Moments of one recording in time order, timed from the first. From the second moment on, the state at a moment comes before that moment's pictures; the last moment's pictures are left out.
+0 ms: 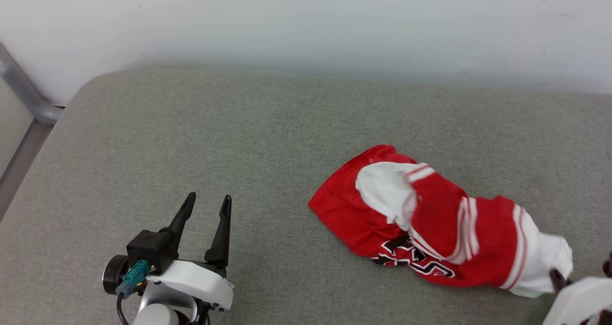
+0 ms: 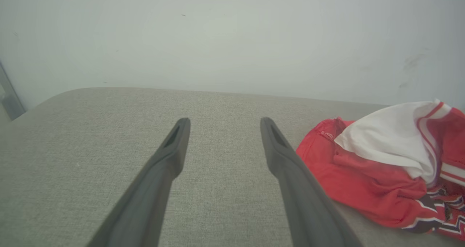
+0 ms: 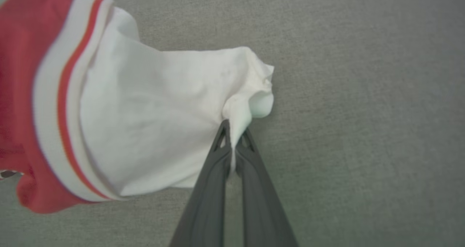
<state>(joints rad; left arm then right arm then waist) -0.13 0.10 -0.11 0.25 -0.23 -0.13 -0.26 -0.03 -0.05 -0.36 0.18 0.19 0.13 0.40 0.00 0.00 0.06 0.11</state>
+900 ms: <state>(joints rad) -0.09 0.11 -0.11 0.29 -0.22 -0.13 -0.26 0.01 -0.05 -0.24 0.12 0.11 0.13 -0.14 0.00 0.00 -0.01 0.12</state>
